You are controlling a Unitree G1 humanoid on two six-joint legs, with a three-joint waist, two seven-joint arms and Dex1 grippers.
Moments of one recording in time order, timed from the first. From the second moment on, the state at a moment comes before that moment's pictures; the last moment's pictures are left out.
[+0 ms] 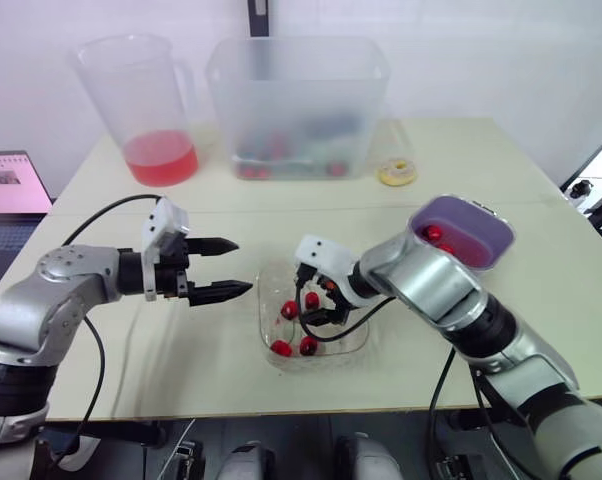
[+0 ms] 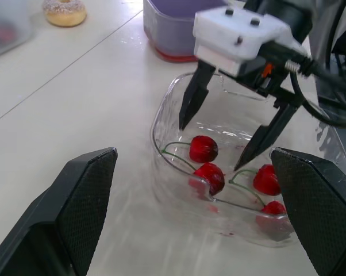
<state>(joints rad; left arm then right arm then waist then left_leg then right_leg) -0.44 0.85 0.09 -0.24 -0.66 0.67 -1.09 -0.95 -0.48 0.59 -0.28 0.16 1.47 0.82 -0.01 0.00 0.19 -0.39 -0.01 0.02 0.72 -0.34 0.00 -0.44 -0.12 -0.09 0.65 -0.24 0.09</state>
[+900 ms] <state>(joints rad) -0.43 0.82 0.09 -0.25 -0.67 0.68 -1.06 -0.96 -0.51 0.59 -0.33 0.28 1.47 0.72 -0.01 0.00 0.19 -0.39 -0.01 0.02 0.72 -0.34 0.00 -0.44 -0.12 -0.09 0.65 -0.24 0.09</state>
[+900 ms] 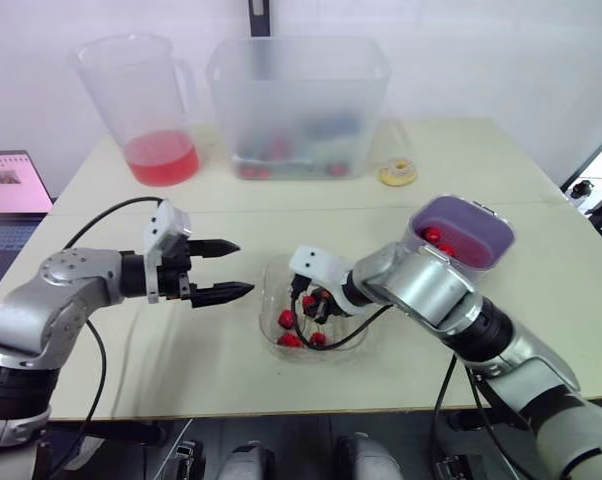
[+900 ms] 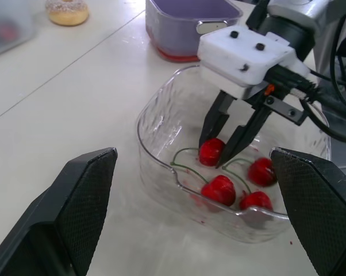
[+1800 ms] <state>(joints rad) -0.77 0.49 0.28 -0.10 -0.99 0.92 -0.62 -0.84 -0.60 0.39 -0.22 -0.23 0.15 0.50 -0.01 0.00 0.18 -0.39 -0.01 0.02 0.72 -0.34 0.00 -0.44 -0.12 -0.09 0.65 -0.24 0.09</state>
